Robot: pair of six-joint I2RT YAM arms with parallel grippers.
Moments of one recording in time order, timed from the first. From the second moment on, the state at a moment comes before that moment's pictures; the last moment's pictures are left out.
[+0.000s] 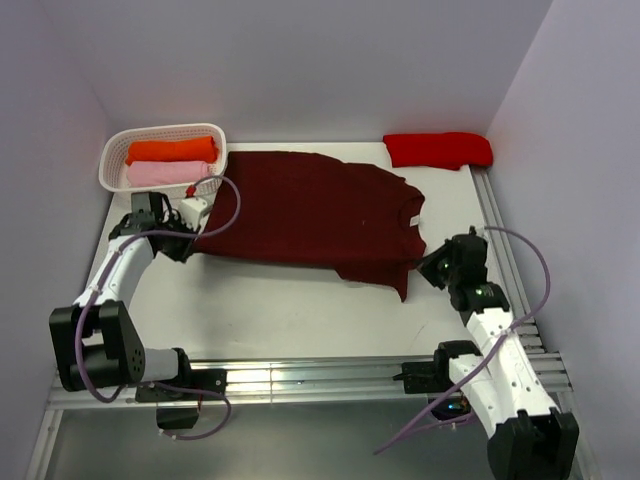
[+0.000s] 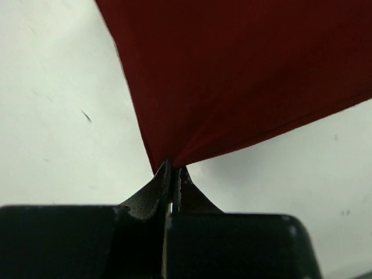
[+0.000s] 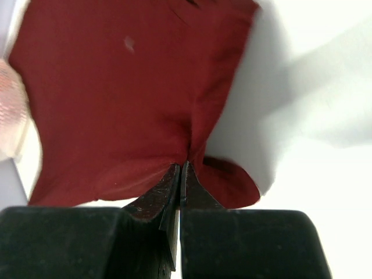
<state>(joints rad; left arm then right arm) 0.10 1.34 0.93 -0.57 0.32 0.60 0.03 0.74 0.52 -0.44 -0.07 0.85</state>
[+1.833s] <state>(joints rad) 0.04 1.86 1.33 -0.56 0.20 0.47 0.12 1.36 0.79 -0.50 0.10 0.78</state>
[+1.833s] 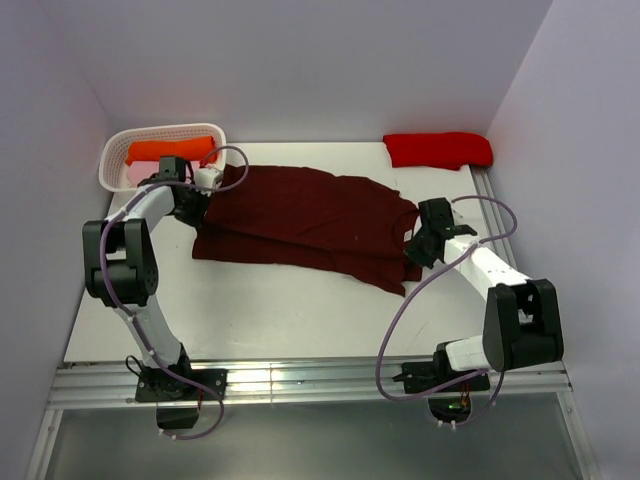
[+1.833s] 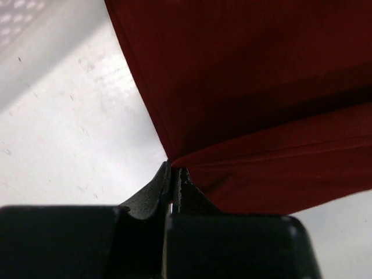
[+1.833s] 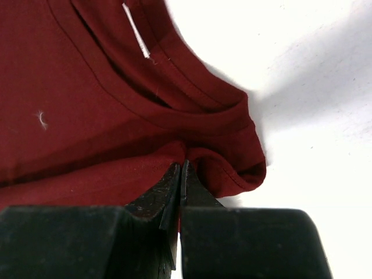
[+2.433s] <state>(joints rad) -0.03 1.93 1.36 -0.47 0.05 0.40 0.10 1.40 0.79 -0.48 0.11 0.75</state>
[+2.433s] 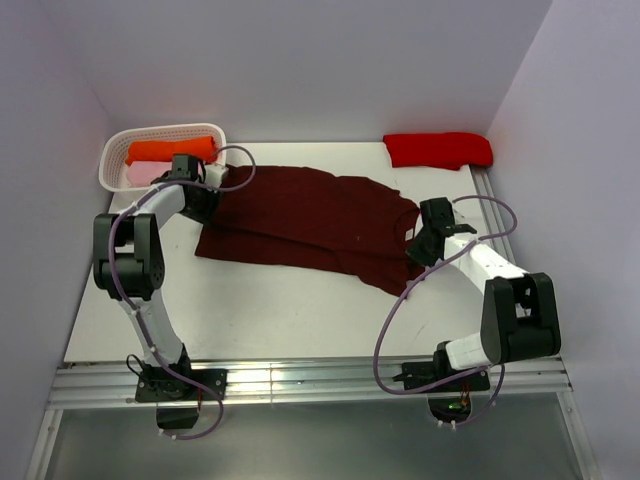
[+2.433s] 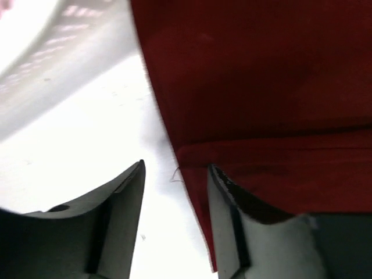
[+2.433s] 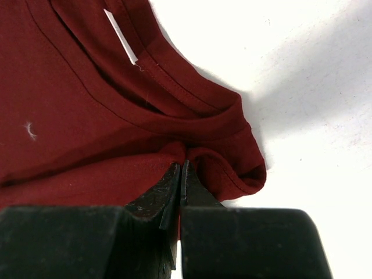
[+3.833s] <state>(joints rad) 0.16 1.61 1.08 -0.66 0.39 0.48 0.21 1.06 0.48 -0.56 0.10 0.87</state>
